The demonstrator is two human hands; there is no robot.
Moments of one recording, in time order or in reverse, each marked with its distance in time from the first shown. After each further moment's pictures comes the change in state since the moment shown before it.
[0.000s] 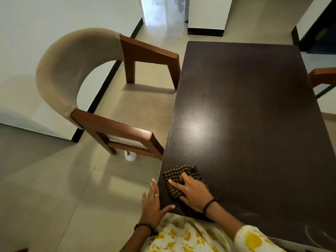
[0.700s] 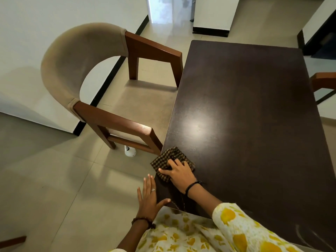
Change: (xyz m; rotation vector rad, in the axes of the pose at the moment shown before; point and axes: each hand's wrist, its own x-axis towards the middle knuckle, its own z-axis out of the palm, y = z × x) left_hand -0.001 -0.001 0.013 0.028 0.142 -0.019; right_hand 0.036 -0.012 -0.015 -0.162 0.097 -0.003
